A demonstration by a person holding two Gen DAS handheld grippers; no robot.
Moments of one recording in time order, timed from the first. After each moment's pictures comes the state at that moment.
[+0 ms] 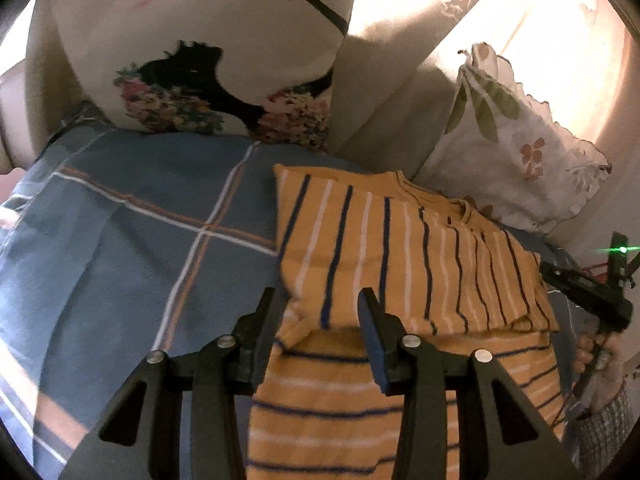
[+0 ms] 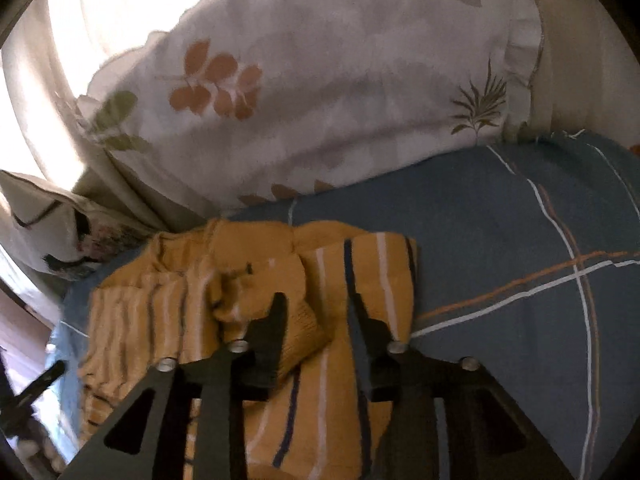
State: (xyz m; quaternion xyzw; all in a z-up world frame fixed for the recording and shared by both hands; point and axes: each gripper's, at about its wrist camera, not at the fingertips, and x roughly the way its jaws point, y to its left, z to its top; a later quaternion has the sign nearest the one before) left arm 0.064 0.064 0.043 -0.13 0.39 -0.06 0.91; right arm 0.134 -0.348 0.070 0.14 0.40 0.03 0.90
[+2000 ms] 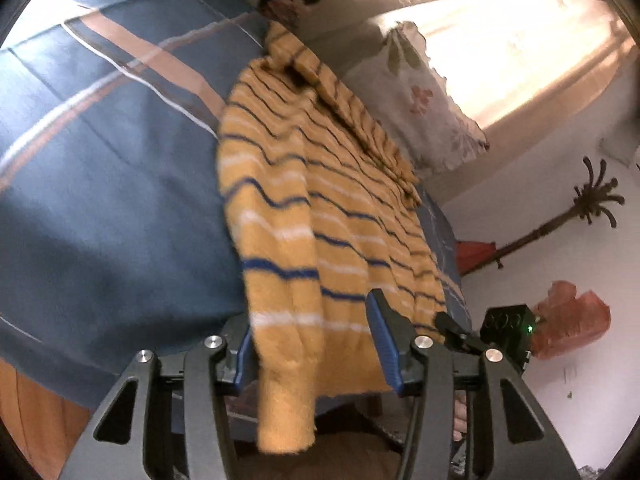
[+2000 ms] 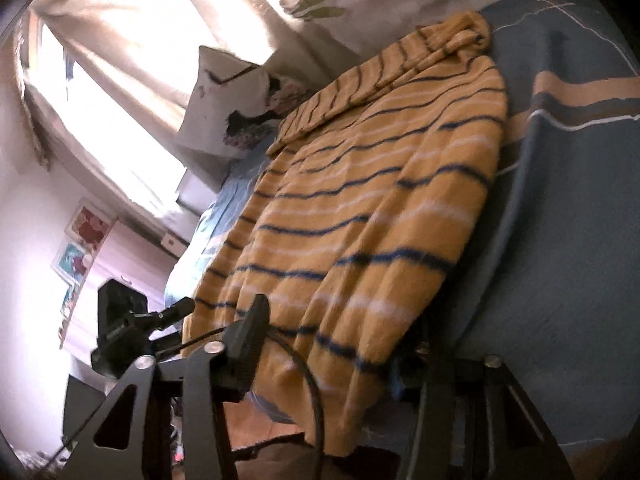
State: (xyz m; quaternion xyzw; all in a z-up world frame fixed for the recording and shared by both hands) left arm -0.174 0.084 -0.031 -0.33 0.42 -0.23 0.81; right arm -0.184 -0.265 -0.005 0.24 0.39 0.28 0.84
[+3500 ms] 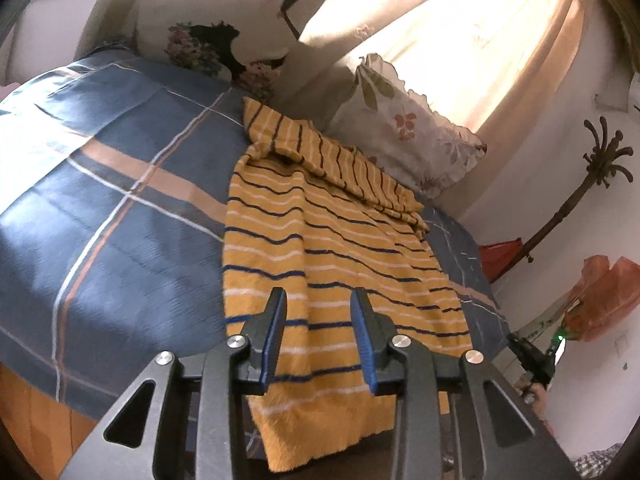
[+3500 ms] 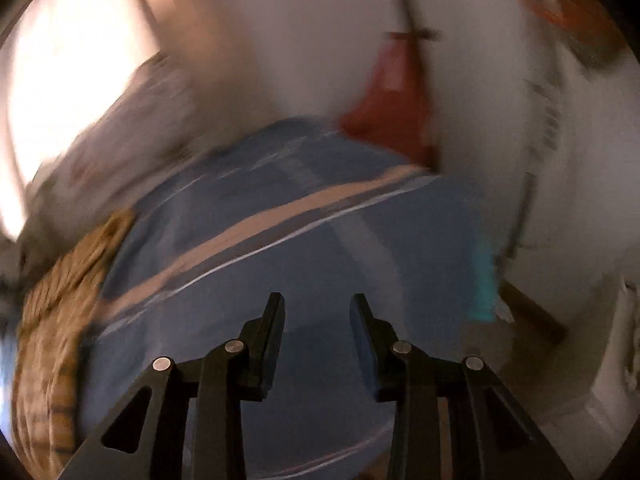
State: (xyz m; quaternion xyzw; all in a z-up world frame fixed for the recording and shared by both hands) left arm -0.171 0.089 0.029 -0.23 0.35 -0.19 0.89; right arm -0.272 -0.577 0.040 0.23 0.27 -0.25 0.90
